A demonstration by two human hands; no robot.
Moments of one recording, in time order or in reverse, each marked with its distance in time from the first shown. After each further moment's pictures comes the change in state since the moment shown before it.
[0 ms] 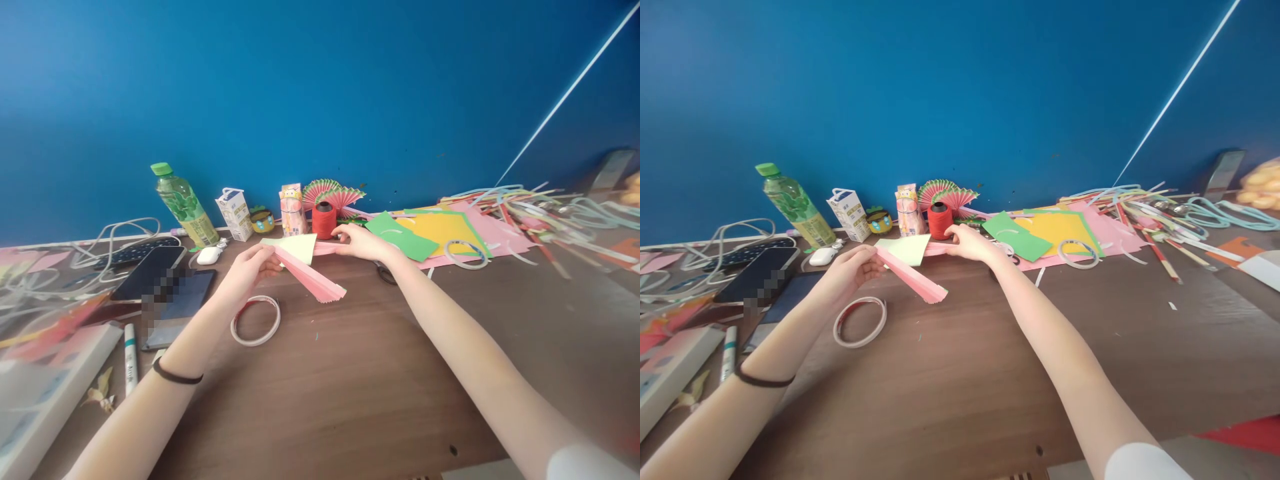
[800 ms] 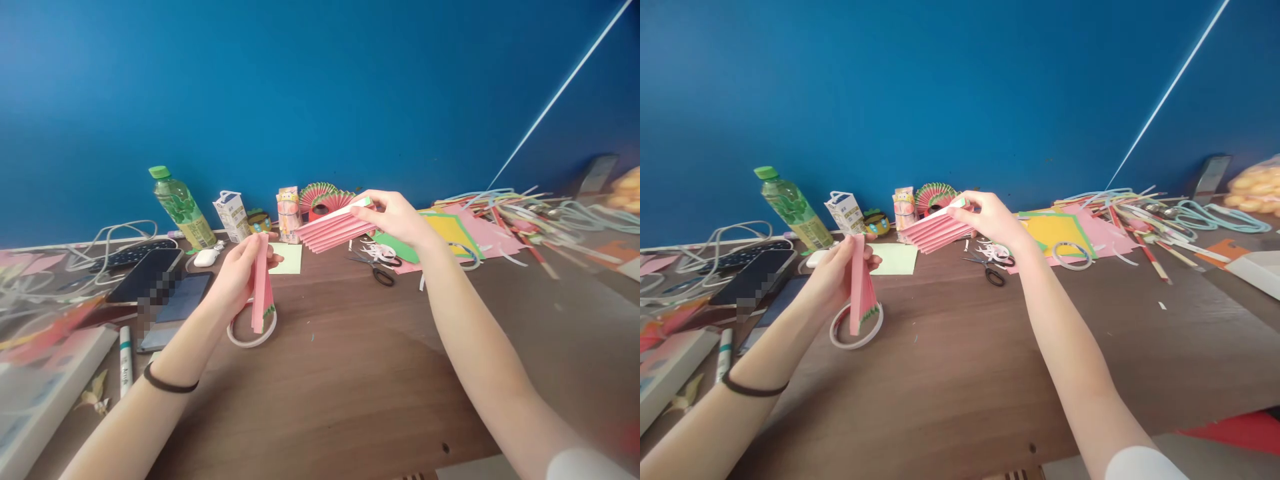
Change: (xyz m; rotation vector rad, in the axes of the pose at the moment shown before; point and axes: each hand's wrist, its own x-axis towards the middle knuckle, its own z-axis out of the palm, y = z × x) left_hand -0.015 0.017 0.014 -0.143 -0.002 0.179; right_hand -0.043 -0.035 -0.070 0.377 0.288 -0.125
